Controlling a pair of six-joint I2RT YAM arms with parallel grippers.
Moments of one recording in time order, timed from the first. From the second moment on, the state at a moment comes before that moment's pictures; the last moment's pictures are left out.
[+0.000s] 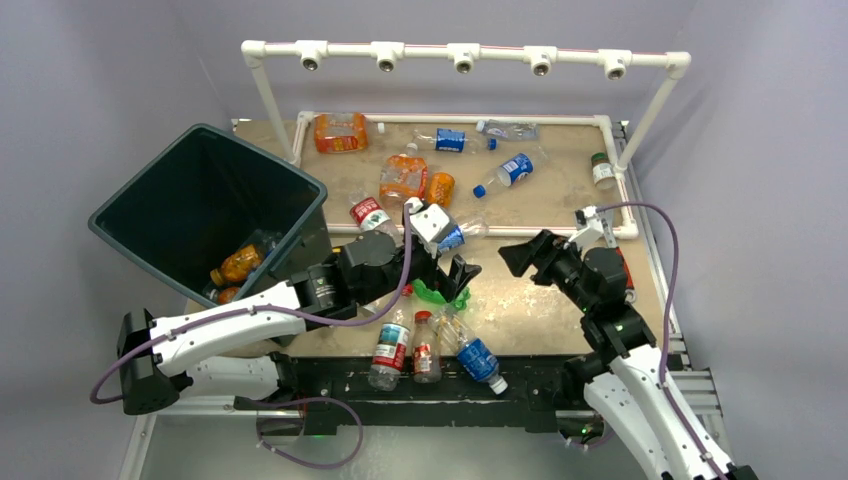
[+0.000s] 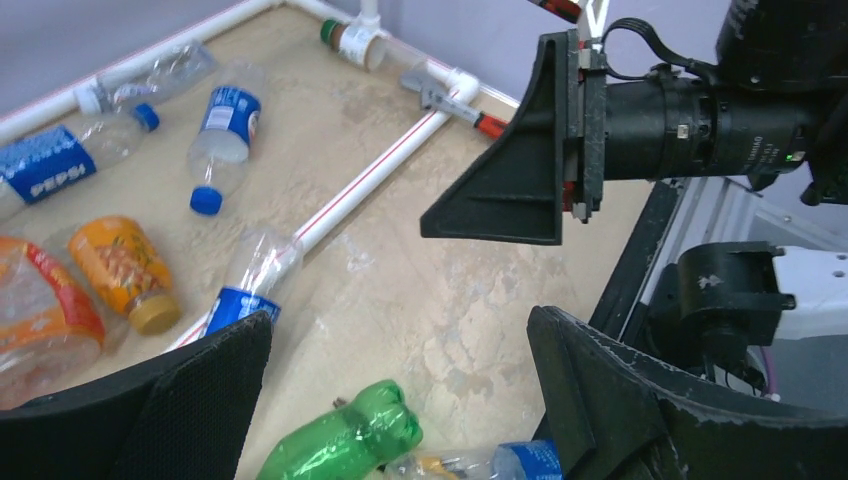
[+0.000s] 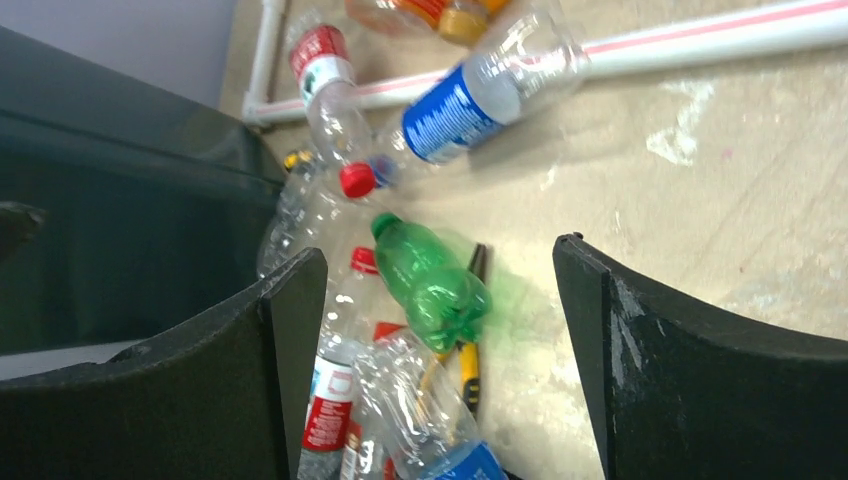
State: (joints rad) left arm -1.14 1.14 0.98 0.04 -0.15 -0.12; right arm 0.32 0.54 0.52 -0.22 -0.13 0.67
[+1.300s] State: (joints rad) left arm -1.14 1.05 0.89 -0.21 -0.47 -0.68; right arm 1.07 0.91 0.41 -0.24 0.10 0.75
